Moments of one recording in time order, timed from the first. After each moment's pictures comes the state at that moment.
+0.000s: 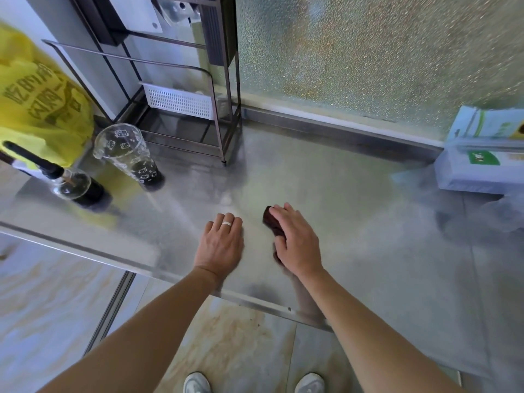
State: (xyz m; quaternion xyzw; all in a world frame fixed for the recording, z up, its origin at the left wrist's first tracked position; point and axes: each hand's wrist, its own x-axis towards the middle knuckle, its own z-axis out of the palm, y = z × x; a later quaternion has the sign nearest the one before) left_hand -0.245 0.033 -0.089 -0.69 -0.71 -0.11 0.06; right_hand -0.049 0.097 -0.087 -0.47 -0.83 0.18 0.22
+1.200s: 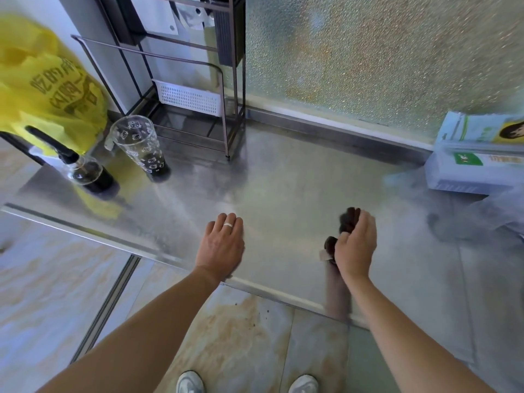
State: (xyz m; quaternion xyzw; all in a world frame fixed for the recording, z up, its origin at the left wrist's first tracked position) left_hand -0.234 0.002 -0.077 -0.69 -0.72 -0.03 0.01; right_hand 0.050 0.097 -0.079 -0.69 -0.64 0.13 0.31
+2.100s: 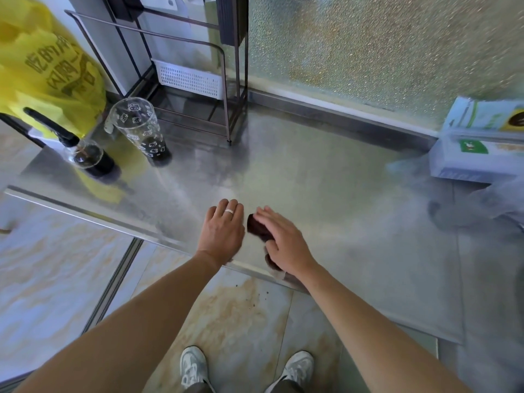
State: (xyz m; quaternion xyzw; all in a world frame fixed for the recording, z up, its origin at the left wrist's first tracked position) left_hand -0.232 0.002 -0.076 -0.69 -0.73 -0.04 0.00; right_hand -0.044 0.047 -0.071 -0.37 -0.87 0.28 0.15
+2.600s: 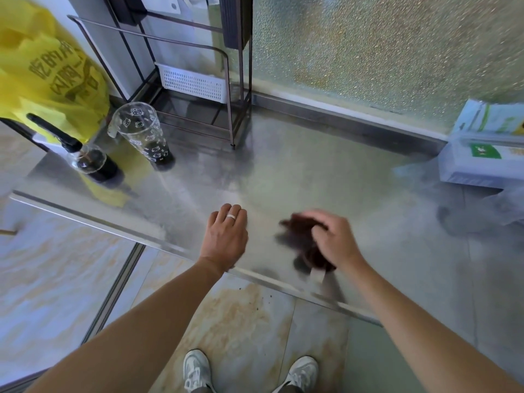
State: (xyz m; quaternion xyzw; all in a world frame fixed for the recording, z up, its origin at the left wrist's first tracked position) left_hand -0.235 0.002 -0.079 -0.67 -0.74 -0.09 -0.02; right_hand 0.008 0.084 -0.021 -0.48 -0.72 0.44 0.25
